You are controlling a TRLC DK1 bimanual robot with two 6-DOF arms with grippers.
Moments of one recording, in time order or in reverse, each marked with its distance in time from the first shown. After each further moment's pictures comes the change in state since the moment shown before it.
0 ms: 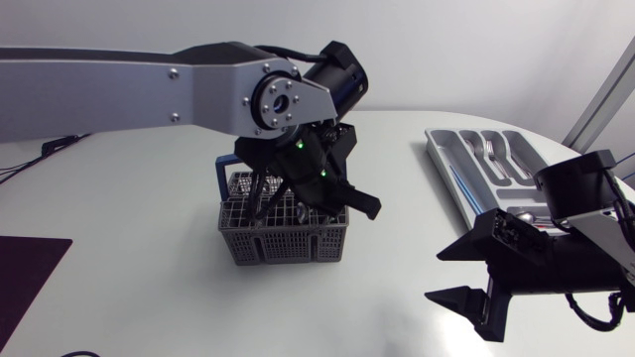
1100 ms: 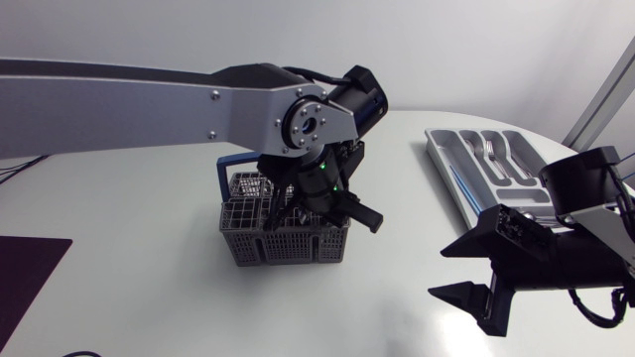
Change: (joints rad) left arm -0.041 0.066 0.017 -0.002 -0.156 0.001; right arm -0.034 0.013 0.013 -0.008 -0.005 -0.019
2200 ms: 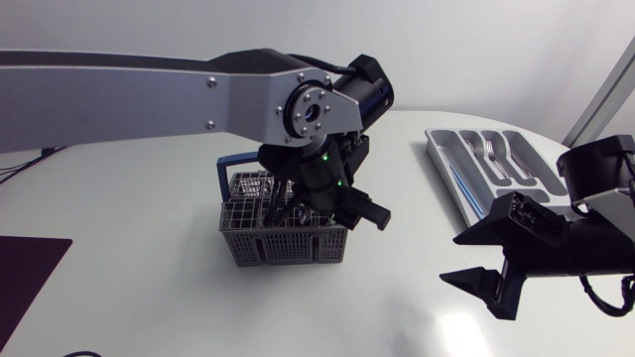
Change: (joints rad) left arm -0.012 -0.002 0.044 -0.053 0.044 -0.026; right arm -0.097 0.029 0.040 -0.008 -0.004 -0.071
